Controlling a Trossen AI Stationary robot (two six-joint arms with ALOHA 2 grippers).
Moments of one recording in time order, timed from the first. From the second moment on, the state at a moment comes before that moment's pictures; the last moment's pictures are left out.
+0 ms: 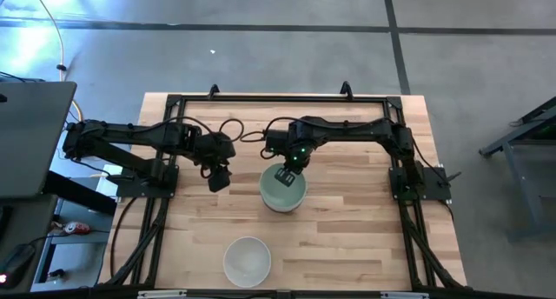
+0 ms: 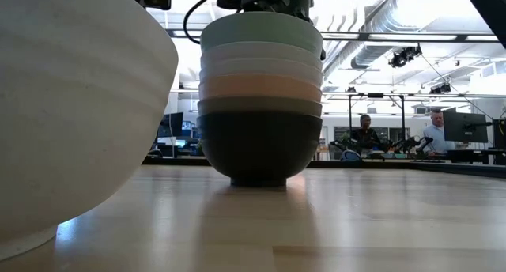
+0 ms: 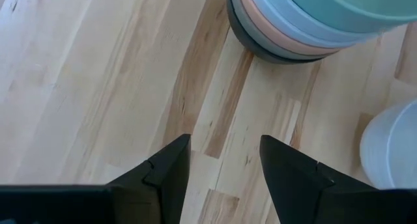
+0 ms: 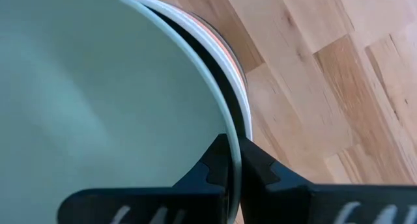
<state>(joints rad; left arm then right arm) 0.11 1.19 1.06 -0.99 -0.01 -0.36 -0.05 2.06 1.98 -1.35 -0.13 0.53</state>
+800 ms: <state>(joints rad) 0.11 1.19 1.06 -0.97 -0.01 -0.36 -0.04 2.07 1.98 -1.35 -0.13 0.52</state>
